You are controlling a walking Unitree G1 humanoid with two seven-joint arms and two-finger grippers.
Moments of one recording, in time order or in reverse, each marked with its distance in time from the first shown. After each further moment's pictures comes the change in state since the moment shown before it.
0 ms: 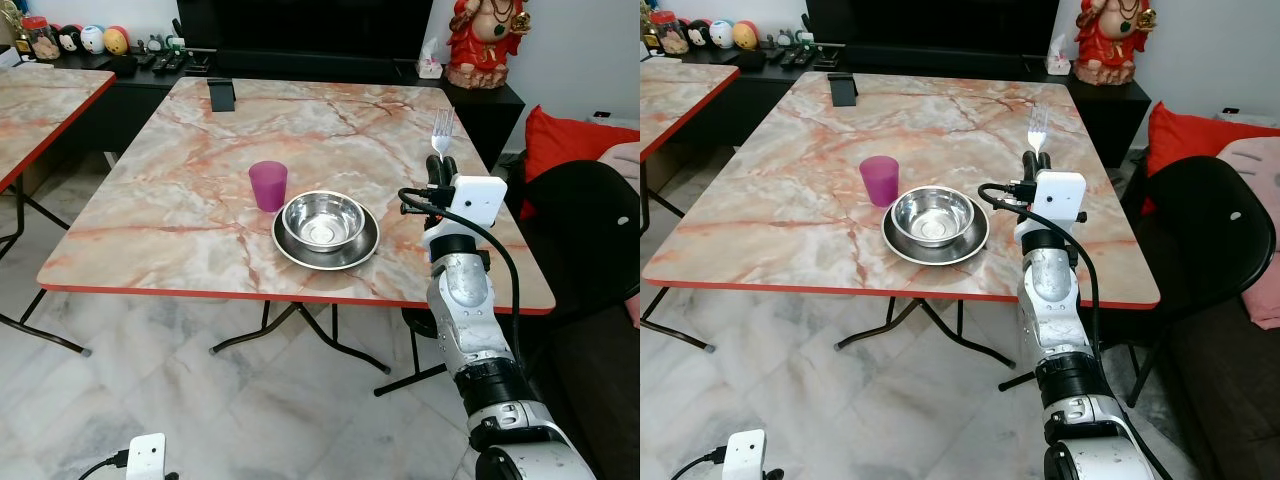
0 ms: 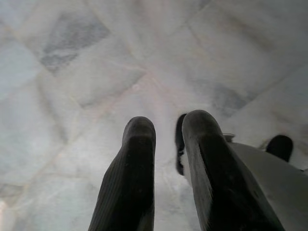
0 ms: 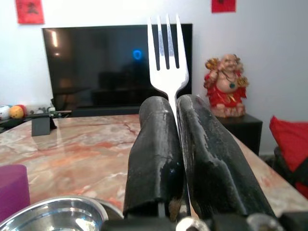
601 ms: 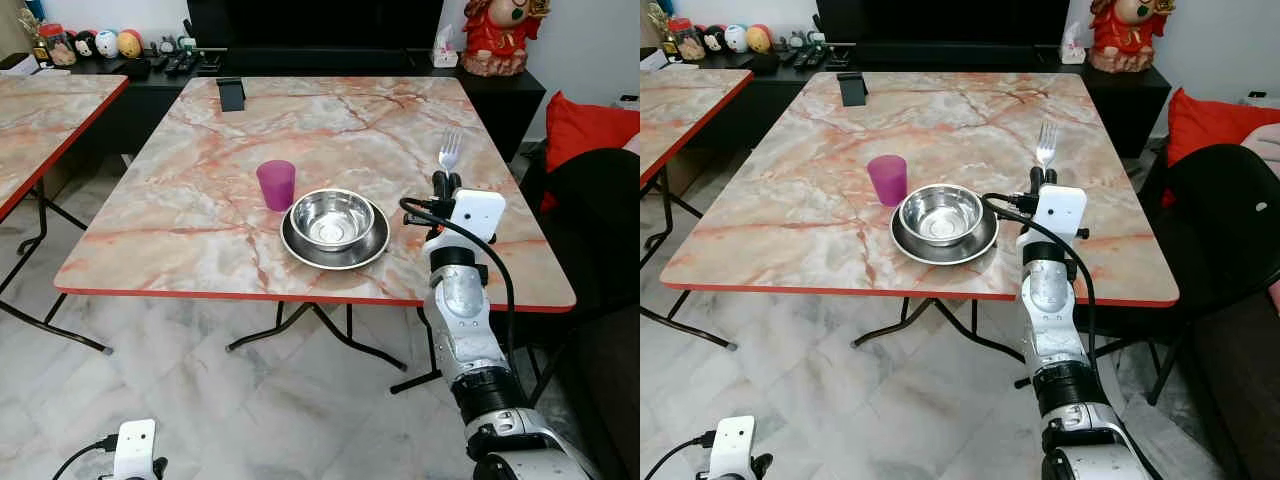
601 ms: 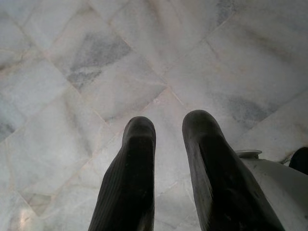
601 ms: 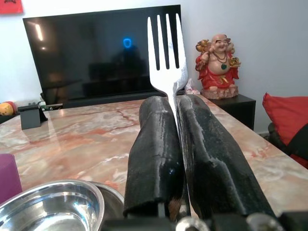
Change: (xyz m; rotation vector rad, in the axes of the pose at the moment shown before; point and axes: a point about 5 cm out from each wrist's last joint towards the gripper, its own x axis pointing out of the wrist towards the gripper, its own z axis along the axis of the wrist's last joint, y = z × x) left arm 0.002 0.012 0.019 0.035 -0.047 0.006; right arm -0.007 -0.001 -0.011 -0.005 0.033 -0.045
